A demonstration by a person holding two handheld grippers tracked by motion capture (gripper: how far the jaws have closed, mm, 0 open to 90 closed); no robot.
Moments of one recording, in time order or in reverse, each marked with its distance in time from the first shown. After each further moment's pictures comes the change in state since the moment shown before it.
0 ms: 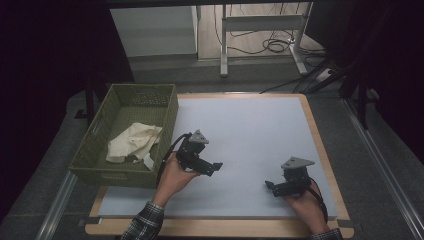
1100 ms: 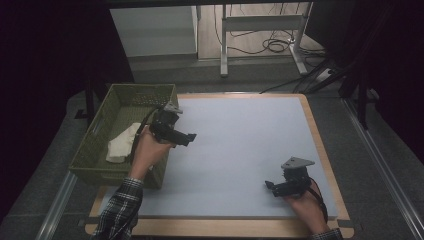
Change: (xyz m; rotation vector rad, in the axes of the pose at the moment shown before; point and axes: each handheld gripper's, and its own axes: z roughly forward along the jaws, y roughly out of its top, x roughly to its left) left arm 0.075 0.023 -0.069 0.043 0.224 -0.070; right arm 0.000 0.000 0.000 -0.003 0.000 -0.001
